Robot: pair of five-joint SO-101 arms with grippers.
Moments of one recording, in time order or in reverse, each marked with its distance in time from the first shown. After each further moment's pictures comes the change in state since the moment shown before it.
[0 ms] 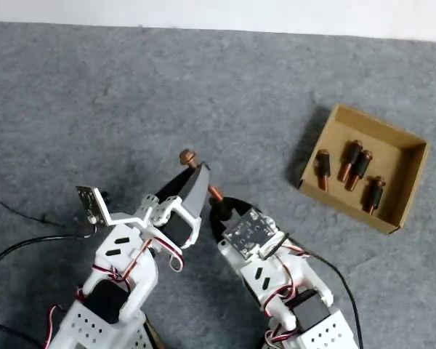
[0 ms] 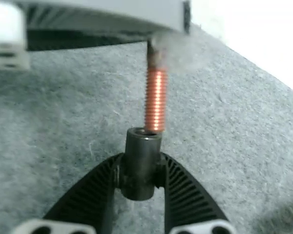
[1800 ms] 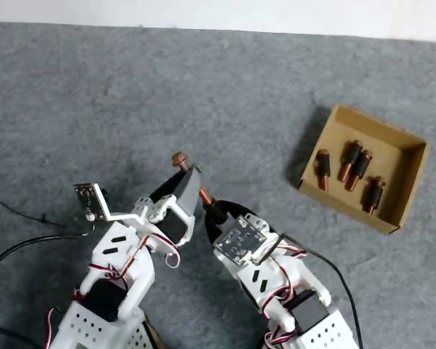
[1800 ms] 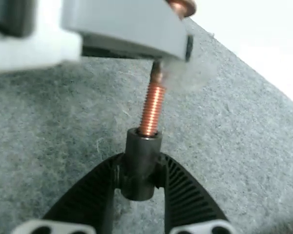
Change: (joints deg) left arm -3.1 0.1 0.0 6.3 -0.3; right arm -2.5 0.0 0.0 -0.1 4.6
